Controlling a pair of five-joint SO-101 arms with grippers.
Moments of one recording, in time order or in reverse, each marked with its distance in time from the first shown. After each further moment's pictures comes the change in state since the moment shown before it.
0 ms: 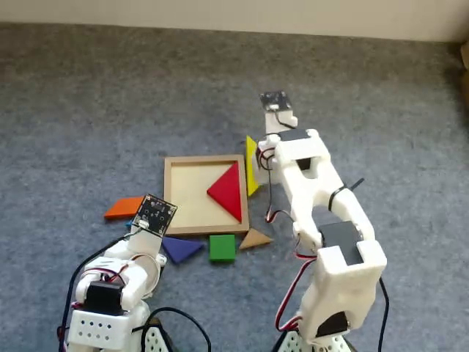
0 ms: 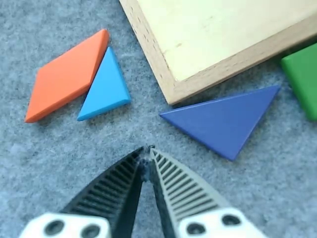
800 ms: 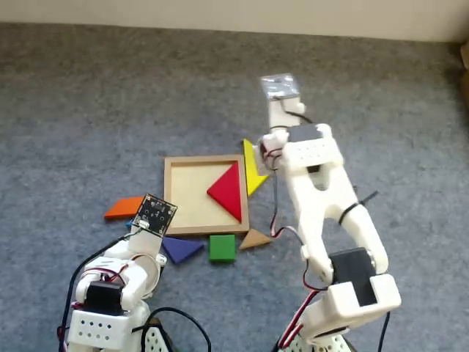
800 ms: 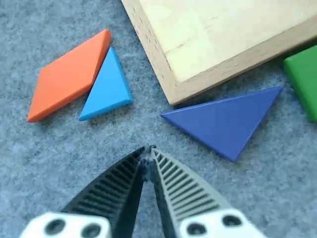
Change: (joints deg) left arm 0.0 0.0 0.0 0.0 0.0; right arm -3.3 -17.2 0.8 0.1 0.9
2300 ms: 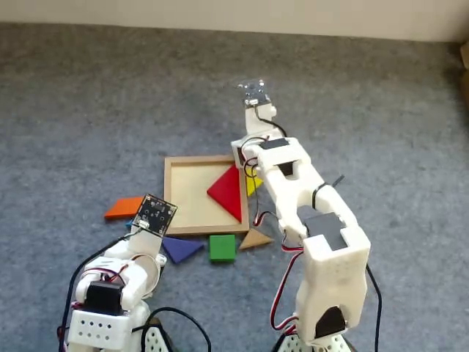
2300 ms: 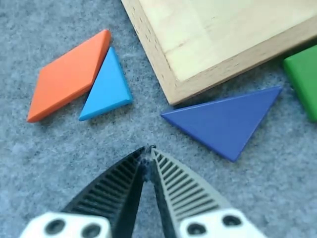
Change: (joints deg) left arm 0.0 0.0 0.0 0.0 0.0; right arm -2.1 23.6 -1.1 -28.7 0.1
